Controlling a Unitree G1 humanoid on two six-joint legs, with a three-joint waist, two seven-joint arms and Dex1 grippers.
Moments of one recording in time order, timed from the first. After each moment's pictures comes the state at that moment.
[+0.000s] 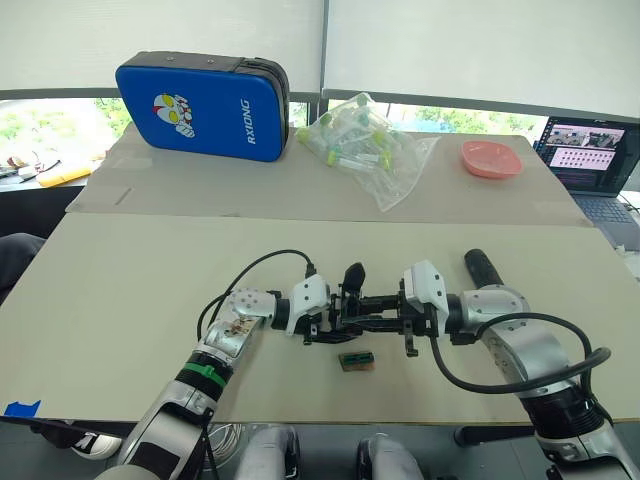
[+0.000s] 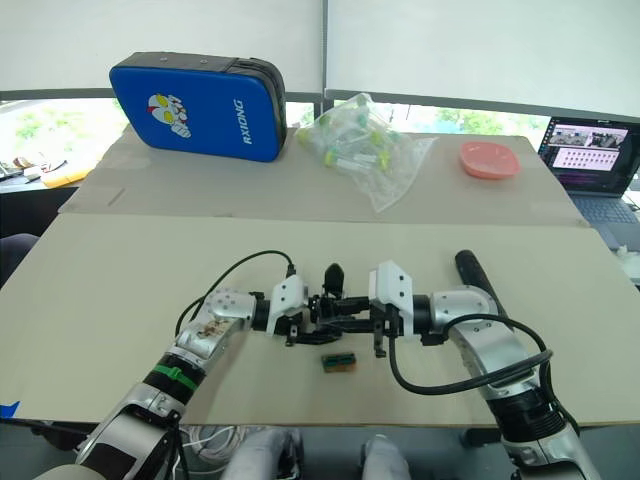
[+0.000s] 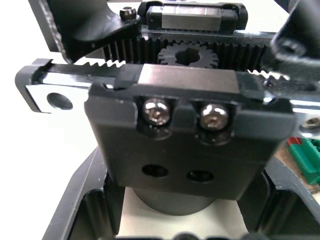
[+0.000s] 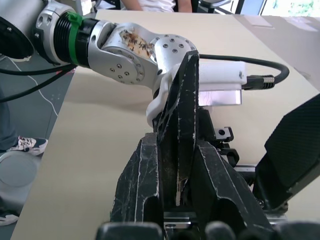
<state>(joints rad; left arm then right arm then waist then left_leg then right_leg) -0.54 0.30 -0.33 0.39 -0.10 0.00 -1.16 -0.34 -0.60 0.18 -0.24 0.39 0.26 1.15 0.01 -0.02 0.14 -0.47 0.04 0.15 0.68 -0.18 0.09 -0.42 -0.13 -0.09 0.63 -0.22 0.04</state>
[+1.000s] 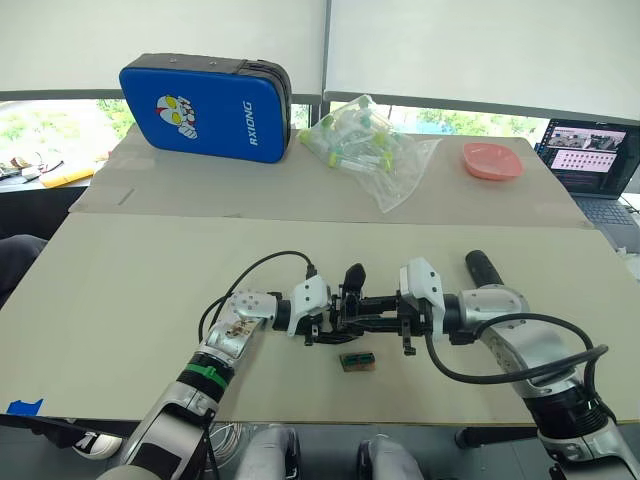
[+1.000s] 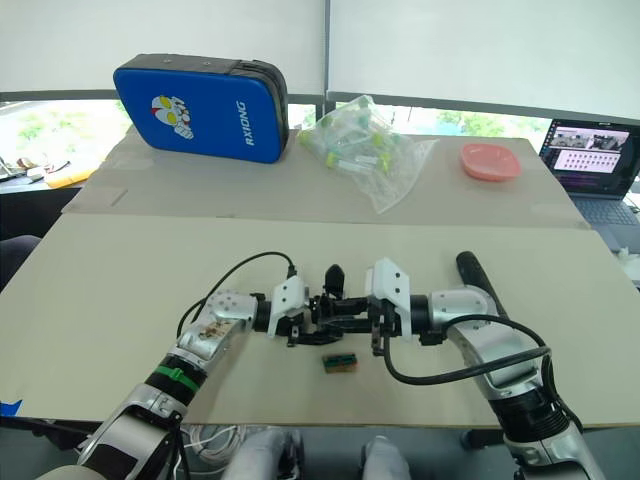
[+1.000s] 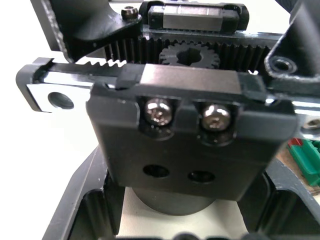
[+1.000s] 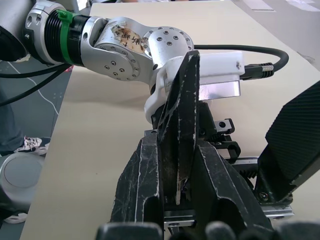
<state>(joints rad) -0.54 0.29 -0.33 0.40 -0.10 0.00 -1.15 -0.35 -0.62 0.20 -0.27 0.40 0.37 1.11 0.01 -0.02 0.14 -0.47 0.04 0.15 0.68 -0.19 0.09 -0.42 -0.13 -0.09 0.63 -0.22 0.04</state>
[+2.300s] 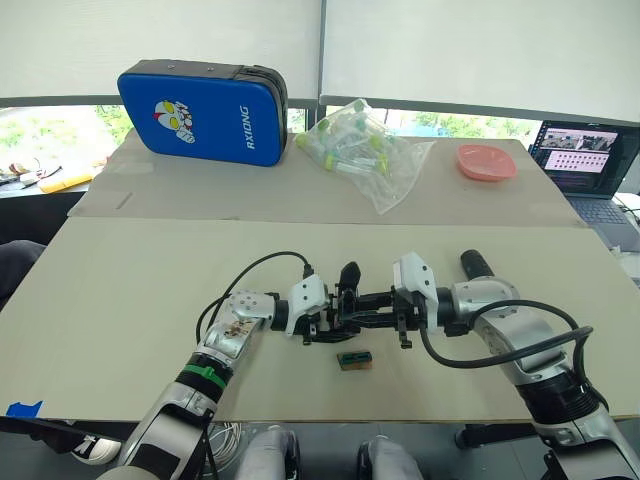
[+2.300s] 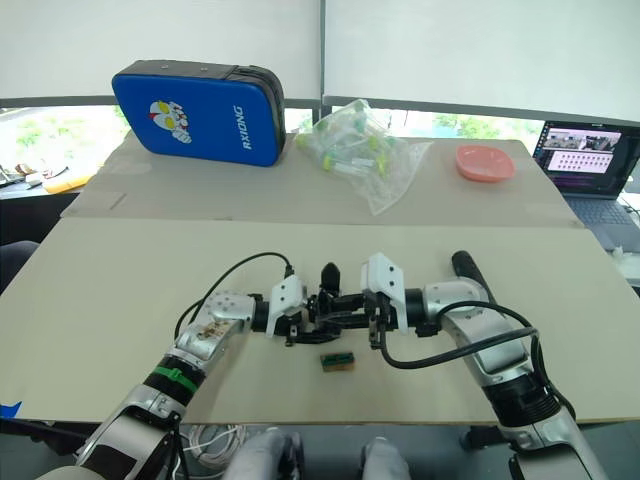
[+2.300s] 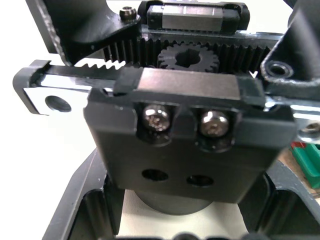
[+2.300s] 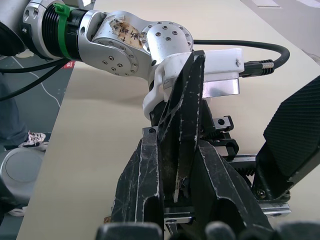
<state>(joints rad) -0.54 0.30 -0.32 0.41 -0.10 0.01 -1.14 -0.42 -0.61 0.23 -0.18 0.39 0.36 1.13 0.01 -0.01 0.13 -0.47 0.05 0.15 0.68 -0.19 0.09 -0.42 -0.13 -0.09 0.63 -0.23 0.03</state>
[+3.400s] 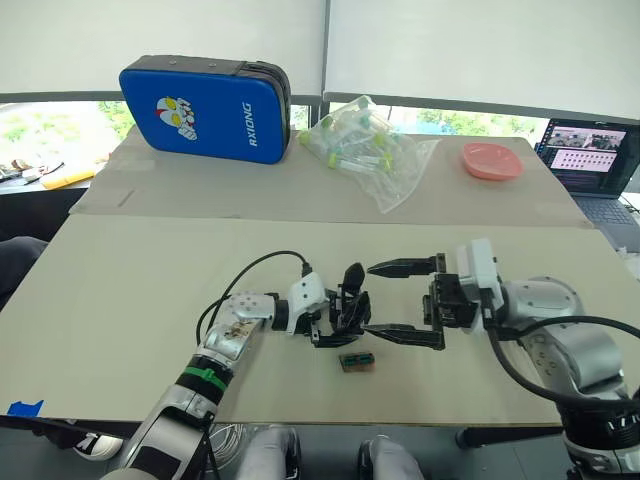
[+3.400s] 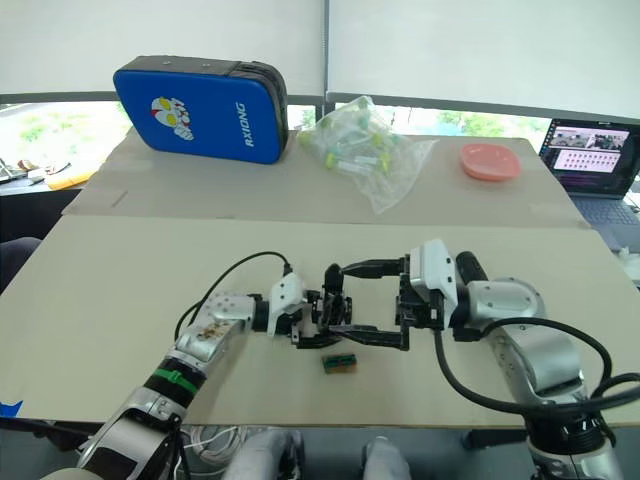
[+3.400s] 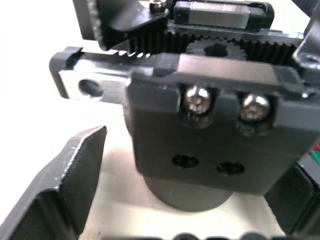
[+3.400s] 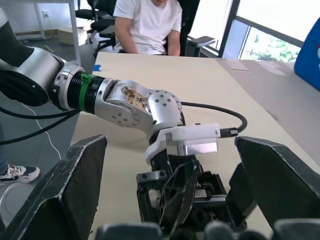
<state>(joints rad) -0.49 0.32 -0.29 0.35 -0.13 0.05 -1.10 -0.26 -0.69 -0.07 -0.45 0.62 0.36 1.14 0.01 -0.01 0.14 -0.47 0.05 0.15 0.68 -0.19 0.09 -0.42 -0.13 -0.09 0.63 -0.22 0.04</state>
